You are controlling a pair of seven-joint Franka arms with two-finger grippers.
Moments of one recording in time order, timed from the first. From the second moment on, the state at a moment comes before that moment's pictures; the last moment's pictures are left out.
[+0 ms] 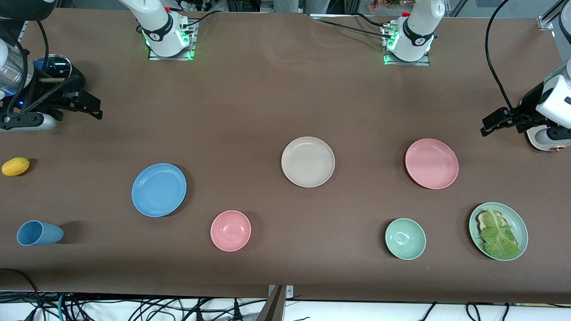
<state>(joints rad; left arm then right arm) 0.11 0.01 -0.08 -1.72 -0.02 1.76 -0.09 0.10 0.08 -0.01 -1.52 0.00 1.56 0.04</state>
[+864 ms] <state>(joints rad) 0.11 0.02 -0.08 -1.72 -0.02 1.73 -0.09 0.09 0.09 -0.01 -1.52 0.00 1.56 0.04</state>
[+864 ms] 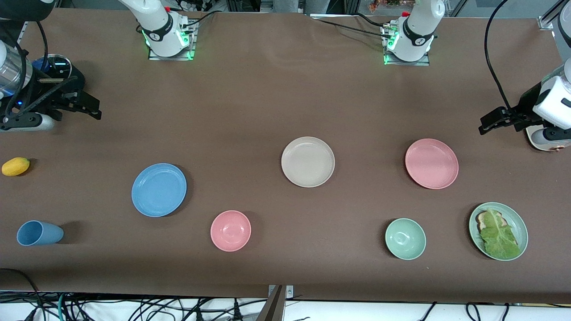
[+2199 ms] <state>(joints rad) 0.25 0.41 -0.07 -1.71 0.00 1.90 0.12 0.05 0.32 -0.02 -1.53 0.00 1.73 -0.06</state>
